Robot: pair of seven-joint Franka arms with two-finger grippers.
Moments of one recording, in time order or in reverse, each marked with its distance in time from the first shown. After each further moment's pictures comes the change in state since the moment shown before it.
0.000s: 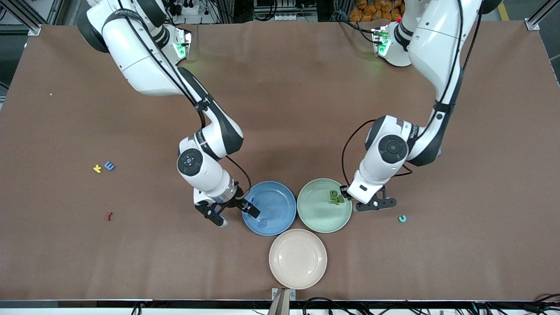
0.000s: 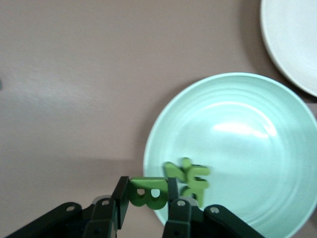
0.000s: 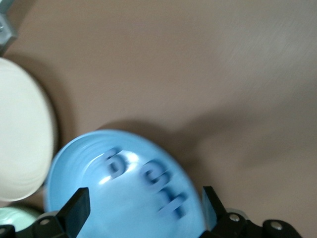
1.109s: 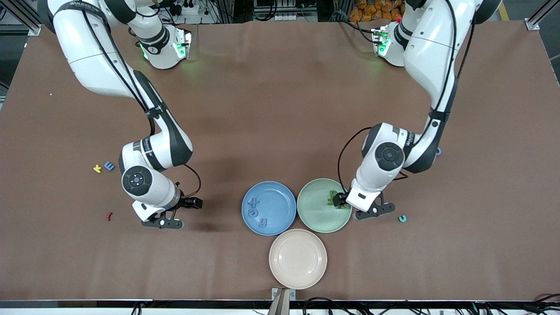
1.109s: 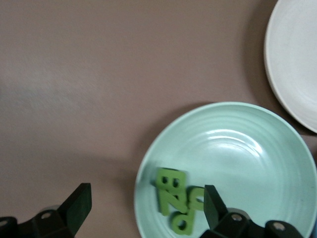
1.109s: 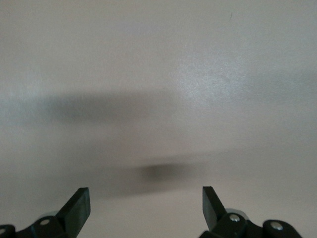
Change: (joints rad) left arm 0.013 0.065 0.000 0.089 -0.007 -0.002 -0.056; right arm -0.213 -0.131 -0.013 -0.147 -0.231 -0.279 -0.570
